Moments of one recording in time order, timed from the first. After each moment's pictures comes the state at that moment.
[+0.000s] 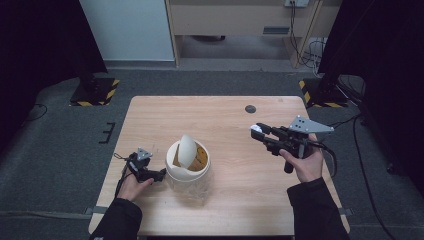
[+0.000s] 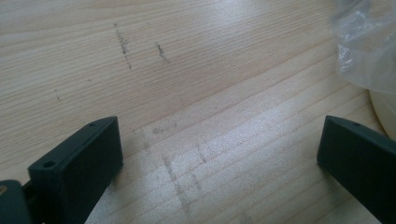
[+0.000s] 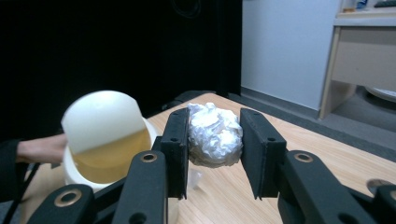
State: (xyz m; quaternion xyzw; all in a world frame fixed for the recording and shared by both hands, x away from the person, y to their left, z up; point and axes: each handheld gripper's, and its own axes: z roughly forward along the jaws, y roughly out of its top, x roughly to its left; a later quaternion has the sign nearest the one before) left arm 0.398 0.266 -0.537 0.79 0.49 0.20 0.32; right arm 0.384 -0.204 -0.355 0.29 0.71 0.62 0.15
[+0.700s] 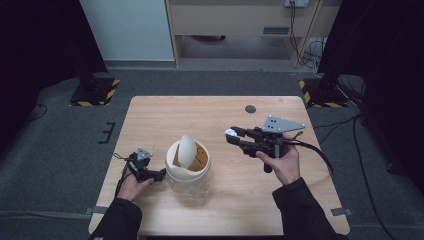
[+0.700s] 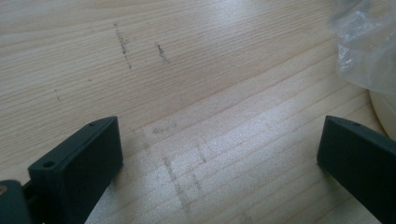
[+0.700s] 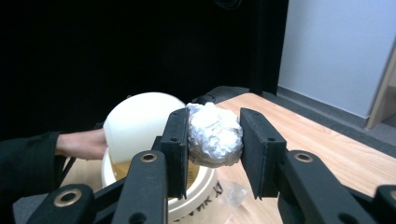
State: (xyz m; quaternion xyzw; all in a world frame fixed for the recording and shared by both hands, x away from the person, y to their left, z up) left arm 0.398 0.266 -0.537 0.79 0.49 0.20 0.32; right arm 0.386 -0.146 -0.354 0.23 0.74 0.62 0.11
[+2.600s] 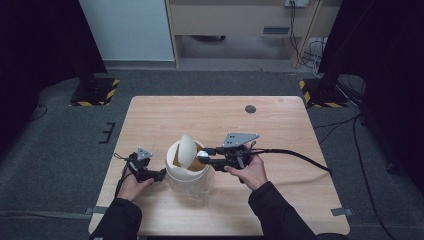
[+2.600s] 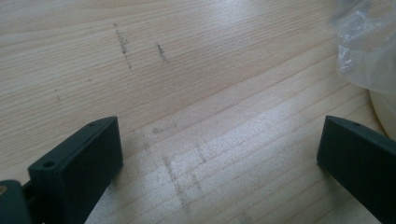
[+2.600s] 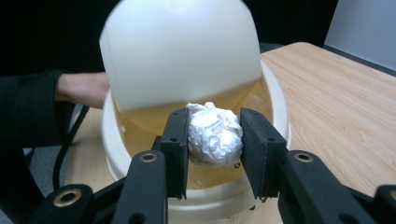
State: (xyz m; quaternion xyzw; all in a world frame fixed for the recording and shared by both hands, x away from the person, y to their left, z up) left arm 0.398 0.266 -0.537 0.79 0.49 0.20 0.32; right arm 0.392 -0.072 -0.418 0.19 0.80 0.56 0.04
